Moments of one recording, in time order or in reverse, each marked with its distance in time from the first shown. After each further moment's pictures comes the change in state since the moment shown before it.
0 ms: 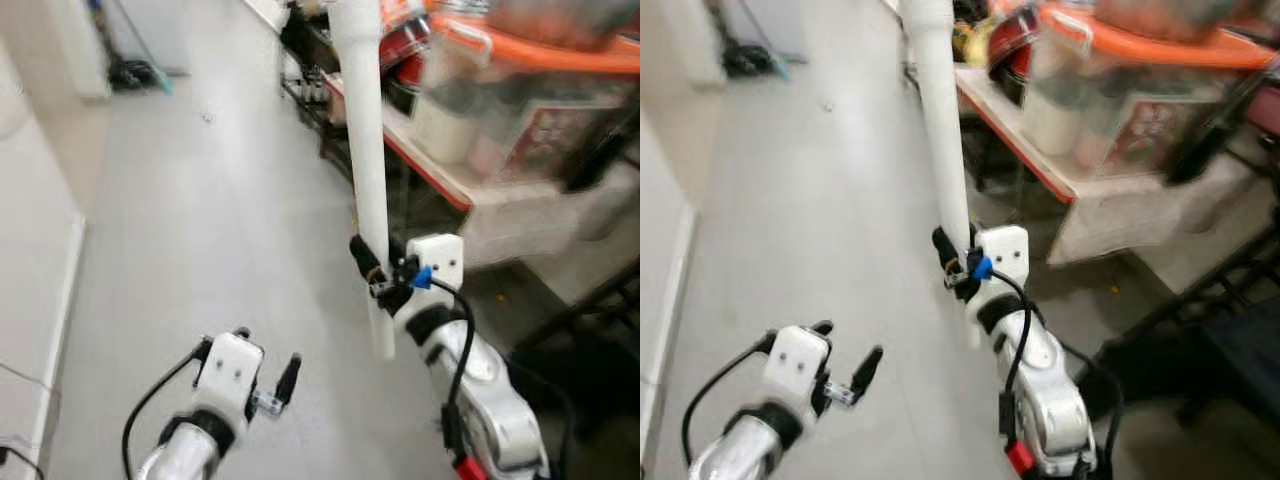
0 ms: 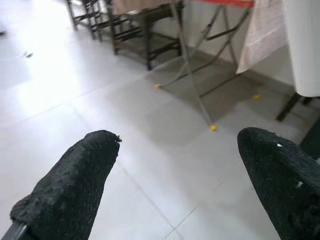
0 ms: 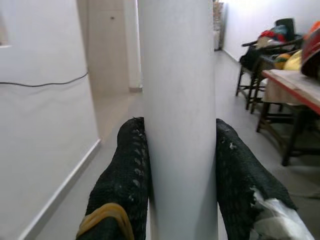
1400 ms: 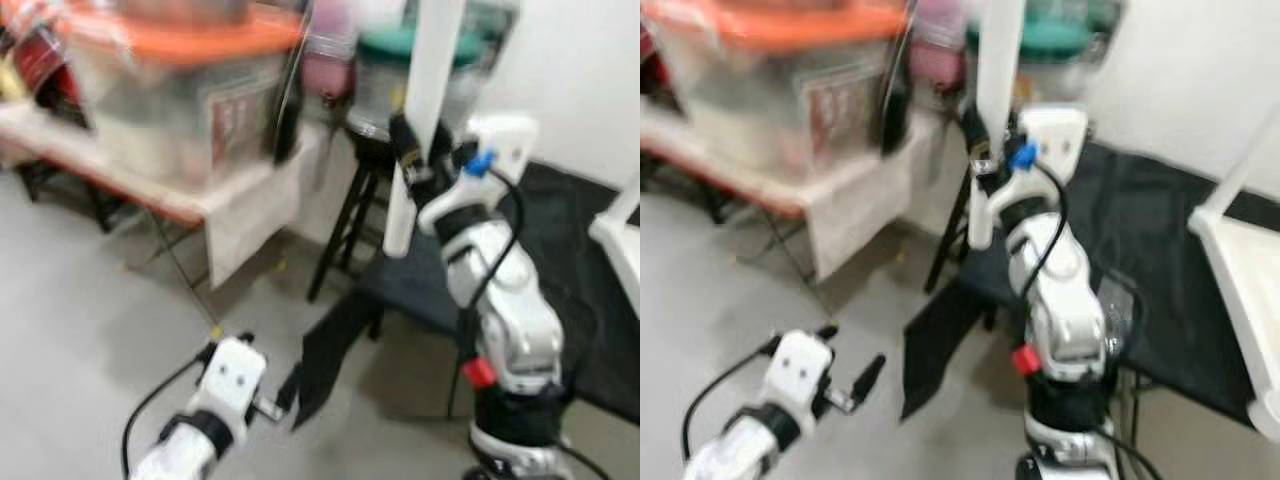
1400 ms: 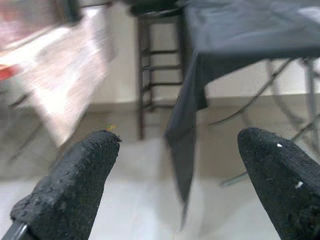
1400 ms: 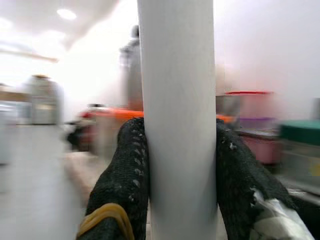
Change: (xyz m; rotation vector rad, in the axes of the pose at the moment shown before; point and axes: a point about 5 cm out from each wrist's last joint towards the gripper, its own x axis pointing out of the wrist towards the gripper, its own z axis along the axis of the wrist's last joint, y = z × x) left arm 0.006 0.006 0.005 0.078 -0.034 -0.026; right arm 0.043 -0.007 0.107 -0.034 -0.357 -0.005
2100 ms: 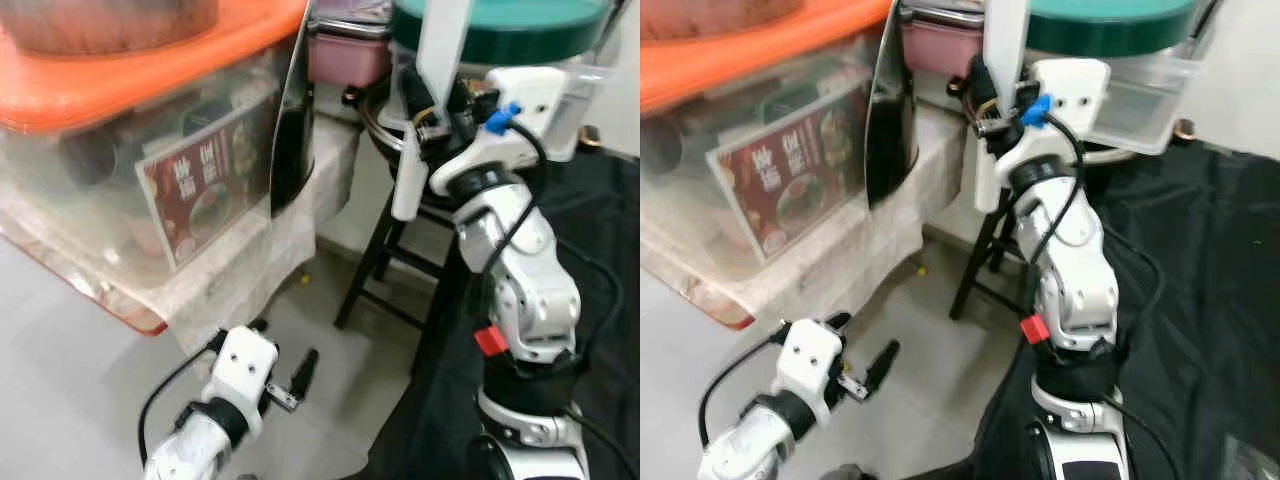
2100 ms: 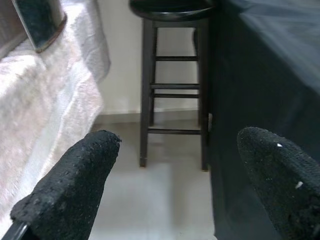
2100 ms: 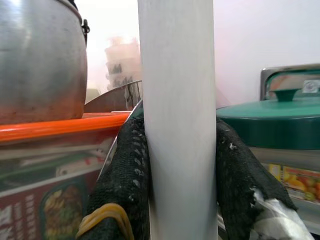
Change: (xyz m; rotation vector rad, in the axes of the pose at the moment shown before) left arm -0.001 -0.003 0.004 -0.028 -0.012 -0.019; right arm 0.011 -0.016 0.017 0.006 -0.054 -0.093
